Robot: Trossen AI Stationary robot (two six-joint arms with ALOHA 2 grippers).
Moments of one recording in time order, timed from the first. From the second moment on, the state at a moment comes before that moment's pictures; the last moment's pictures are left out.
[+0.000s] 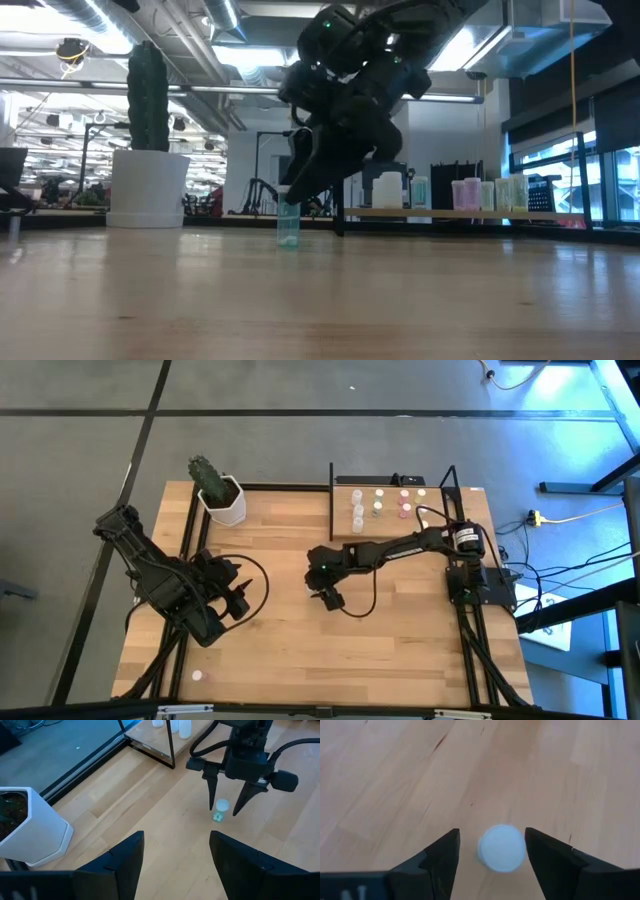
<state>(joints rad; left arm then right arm) -0.75 1.34 1.33 -1.53 -0.90 -1.46 0.00 2.01 1.31 -0.17 -0.21 -0.34</state>
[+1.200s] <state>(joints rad) -0.75 1.34 1.33 -1.53 -0.90 -1.47 0.00 2.01 1.31 -0.15 -0.14 -0.21</state>
